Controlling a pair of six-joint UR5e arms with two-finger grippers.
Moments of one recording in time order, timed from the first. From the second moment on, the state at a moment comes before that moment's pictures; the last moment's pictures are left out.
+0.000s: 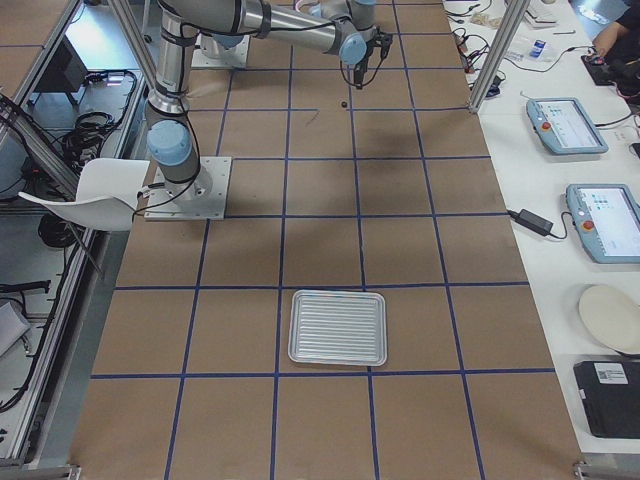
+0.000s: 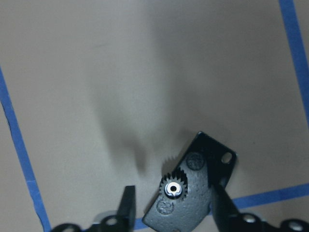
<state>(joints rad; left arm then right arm) -1.02 -1.99 -1.82 -0.81 1.60 0.81 1.90 -1.14 1.45 -2.01 -1.57 0.59</state>
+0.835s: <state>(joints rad) -1.41 -1.89 -1.83 -0.92 1.59 0.25 1.50 -1.26 0.98 -1.26 -1.60 -0.02</state>
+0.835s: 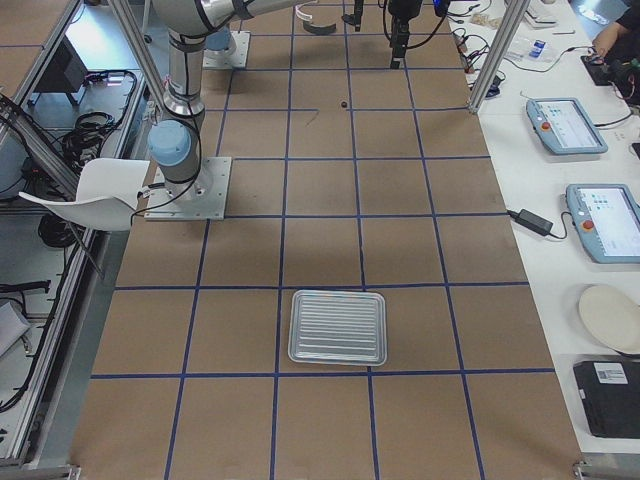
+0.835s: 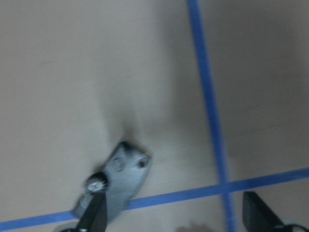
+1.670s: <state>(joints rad) -1.86 -1.97 -1.81 -0.87 1.56 -0.37 1.50 -1.32 1.11 -1.28 -1.58 -0.03</state>
